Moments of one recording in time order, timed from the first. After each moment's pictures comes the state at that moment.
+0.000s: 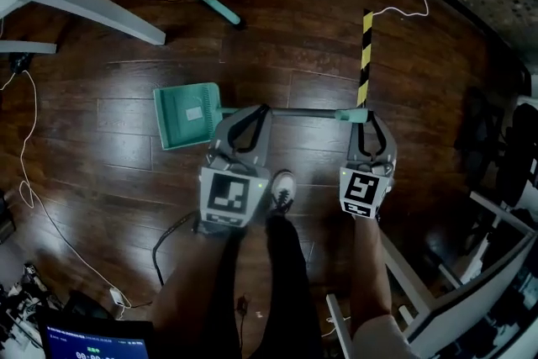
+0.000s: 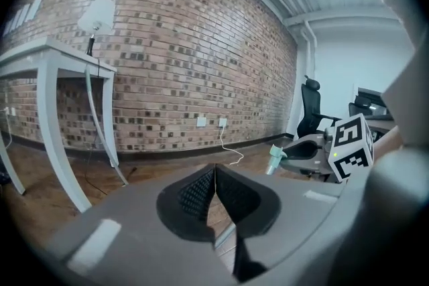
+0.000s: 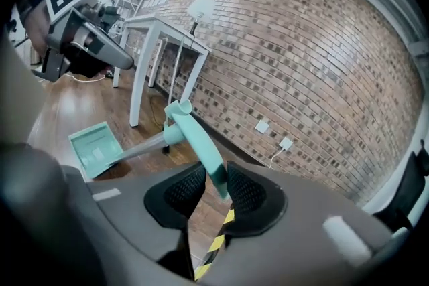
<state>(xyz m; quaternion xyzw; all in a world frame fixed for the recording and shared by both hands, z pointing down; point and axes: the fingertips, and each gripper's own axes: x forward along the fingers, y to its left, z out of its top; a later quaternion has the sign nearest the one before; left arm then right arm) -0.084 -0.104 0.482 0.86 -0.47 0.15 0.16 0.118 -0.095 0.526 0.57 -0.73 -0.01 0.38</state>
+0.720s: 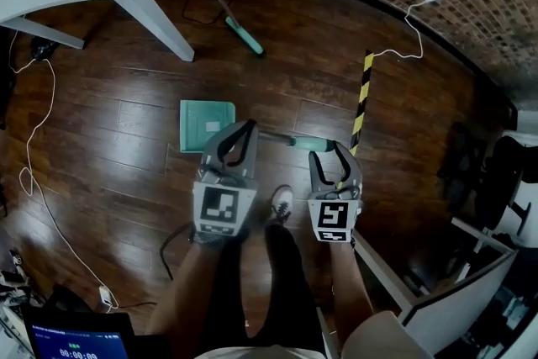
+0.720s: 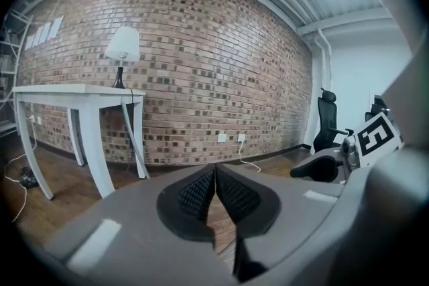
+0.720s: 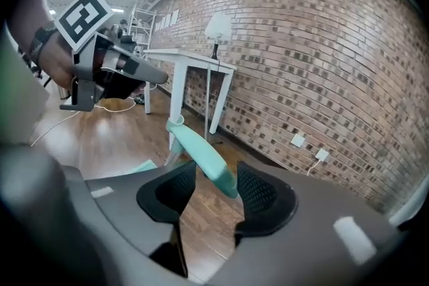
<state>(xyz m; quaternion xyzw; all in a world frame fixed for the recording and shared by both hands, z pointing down) -0.185 -0.098 0.375 0.82 -0.54 0.12 0.15 -0.030 -0.062 0.437 0.47 -0.81 0.05 0.35</state>
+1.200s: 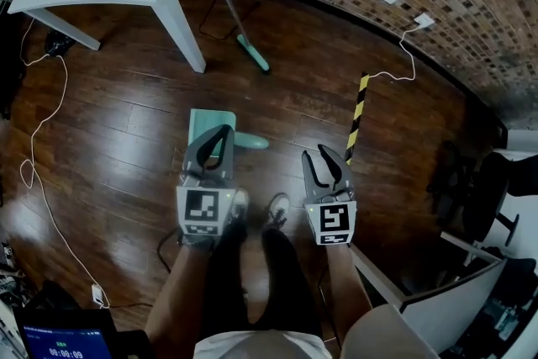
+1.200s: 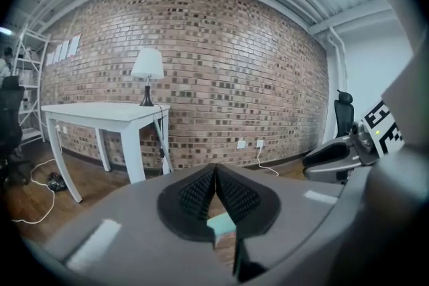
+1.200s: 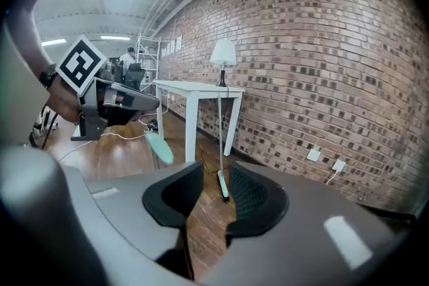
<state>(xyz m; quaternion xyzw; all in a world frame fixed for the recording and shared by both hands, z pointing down) -0.269 -0.073 0.310 0.78 -0.60 0.12 0.14 -0.089 -0.059 0.341 0.44 -0.85 0.07 0.27</state>
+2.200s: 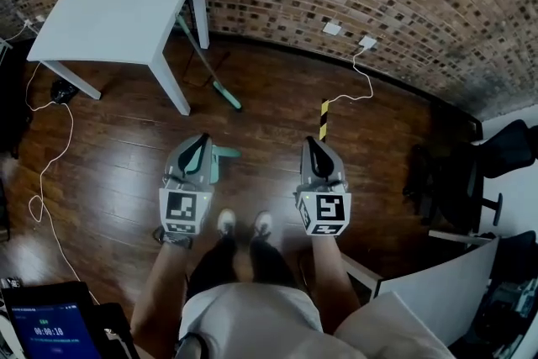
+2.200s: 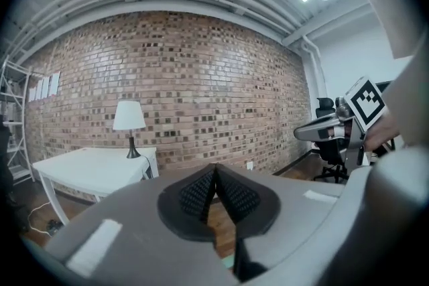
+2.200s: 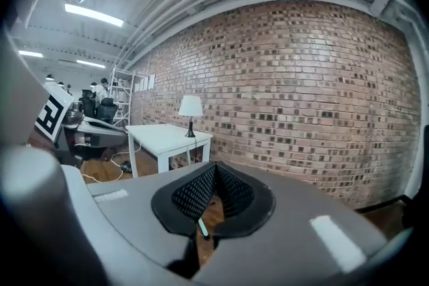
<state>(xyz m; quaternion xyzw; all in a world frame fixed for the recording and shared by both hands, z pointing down) -0.235 -0.049 0.108 0.81 -0.57 0.10 0.03 -0.020 -0.060 0.103 0.55 -0.82 0.04 0.14</state>
